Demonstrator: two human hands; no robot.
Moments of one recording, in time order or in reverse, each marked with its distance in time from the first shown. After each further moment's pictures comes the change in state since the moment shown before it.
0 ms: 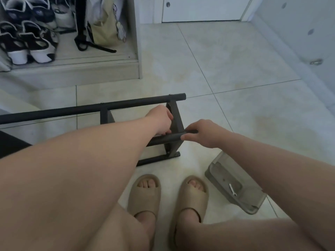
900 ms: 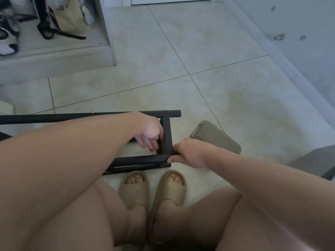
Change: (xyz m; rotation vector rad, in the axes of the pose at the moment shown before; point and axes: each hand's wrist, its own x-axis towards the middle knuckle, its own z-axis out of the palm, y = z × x) left_hand -0.065 -0.004 0.043 0.398 -0.602 -0.230; right_hand -0.115 0.005 0.072 -0.184 -0.191 -0.110
